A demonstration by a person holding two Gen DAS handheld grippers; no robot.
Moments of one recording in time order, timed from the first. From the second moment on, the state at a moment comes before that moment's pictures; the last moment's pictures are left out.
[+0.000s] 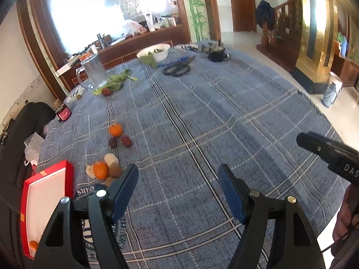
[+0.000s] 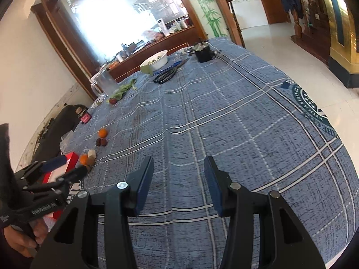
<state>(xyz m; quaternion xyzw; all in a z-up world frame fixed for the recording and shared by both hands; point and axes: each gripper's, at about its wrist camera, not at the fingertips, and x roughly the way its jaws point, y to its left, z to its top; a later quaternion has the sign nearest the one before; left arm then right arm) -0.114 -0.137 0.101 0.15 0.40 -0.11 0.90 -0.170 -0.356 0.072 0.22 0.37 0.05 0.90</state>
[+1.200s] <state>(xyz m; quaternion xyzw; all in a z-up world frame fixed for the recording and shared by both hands) -0.099 0.182 0.061 -0.05 0.39 0.13 0.91 -0.040 -0.087 0.045 0.03 0.47 0.19 0.86</state>
